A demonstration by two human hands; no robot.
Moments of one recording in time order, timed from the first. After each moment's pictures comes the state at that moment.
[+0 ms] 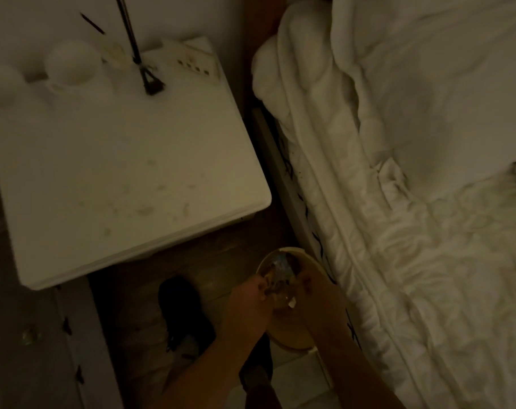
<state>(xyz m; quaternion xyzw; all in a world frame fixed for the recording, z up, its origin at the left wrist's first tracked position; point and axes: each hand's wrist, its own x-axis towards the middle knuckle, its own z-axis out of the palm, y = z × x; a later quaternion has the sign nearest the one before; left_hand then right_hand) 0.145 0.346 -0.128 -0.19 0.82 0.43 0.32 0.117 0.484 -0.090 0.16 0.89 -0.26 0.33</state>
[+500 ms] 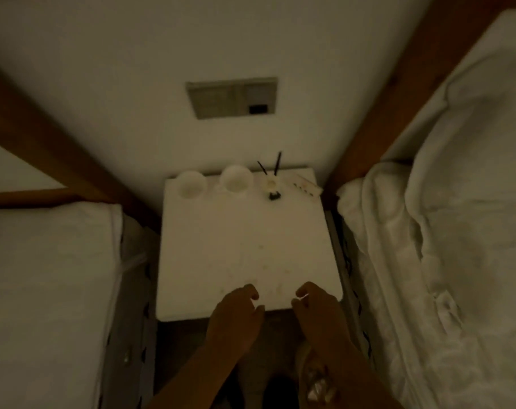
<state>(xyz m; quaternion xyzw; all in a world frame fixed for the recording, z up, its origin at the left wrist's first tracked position) 0.081 0.153 0.015 -0.22 0.90 0.35 0.14 0.012 0.315 0.024 0.00 0.91 -0.27 0.30</state>
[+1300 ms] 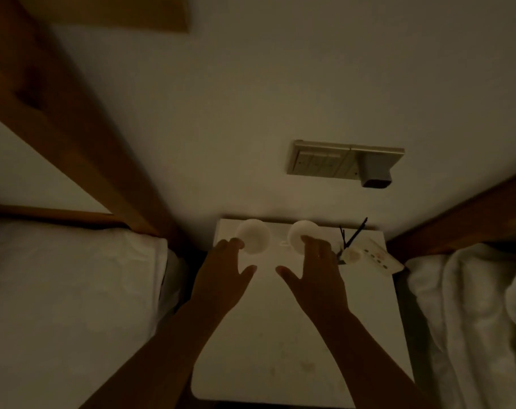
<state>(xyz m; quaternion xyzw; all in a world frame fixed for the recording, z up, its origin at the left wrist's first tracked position) -0.037 -0.062 0.009 -0.26 0.91 0.33 0.01 -0.119 0.105 0.009 -0.19 0.95 -0.22 0.08</state>
